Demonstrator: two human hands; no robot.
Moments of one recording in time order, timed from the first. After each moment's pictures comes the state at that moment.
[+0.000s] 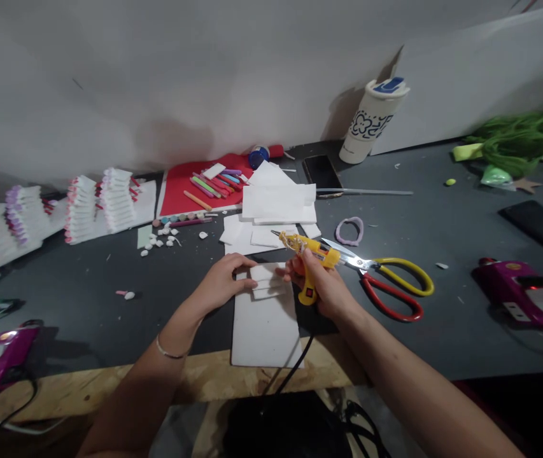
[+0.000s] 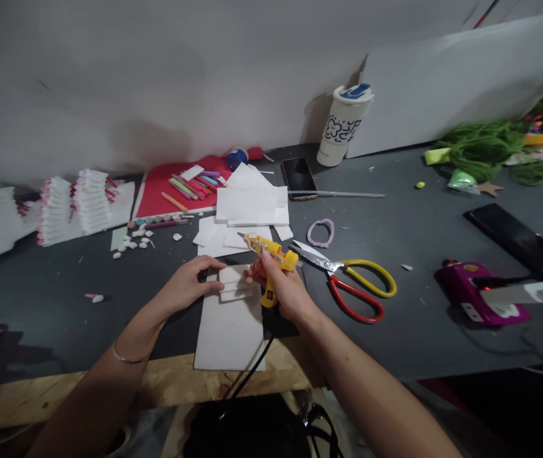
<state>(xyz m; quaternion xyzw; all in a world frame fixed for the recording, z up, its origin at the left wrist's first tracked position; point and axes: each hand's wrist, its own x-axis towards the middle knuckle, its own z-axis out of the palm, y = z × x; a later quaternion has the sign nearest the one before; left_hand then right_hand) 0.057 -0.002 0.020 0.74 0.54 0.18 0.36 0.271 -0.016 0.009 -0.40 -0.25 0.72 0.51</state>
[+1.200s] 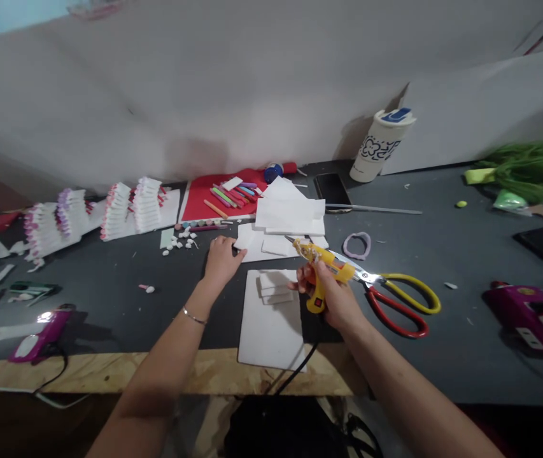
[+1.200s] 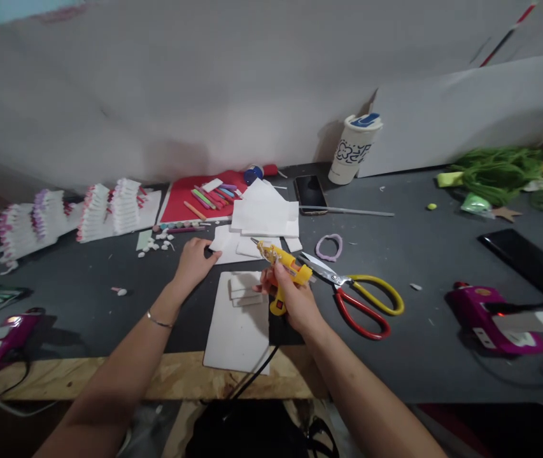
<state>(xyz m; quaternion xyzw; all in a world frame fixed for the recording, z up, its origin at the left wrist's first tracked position) 0.036 0.037 -0.003 0.69 0.71 0.13 0.04 0.274 -0.024 0.010 -0.36 -0.29 0.70 0.54</state>
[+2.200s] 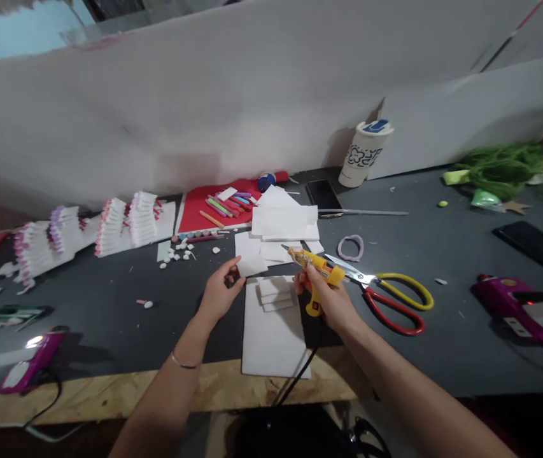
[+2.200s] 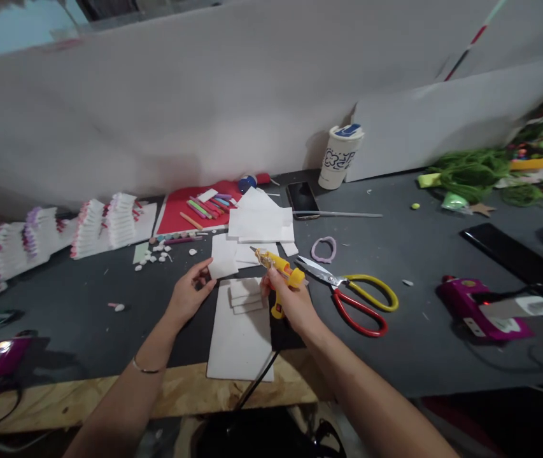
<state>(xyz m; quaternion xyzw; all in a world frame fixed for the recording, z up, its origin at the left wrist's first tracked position) 0.029 -0.013 -0.007 0.67 0.62 0.34 0.23 0.275 -0.023 -0.004 -0.44 -0.45 0.58 0.52</state>
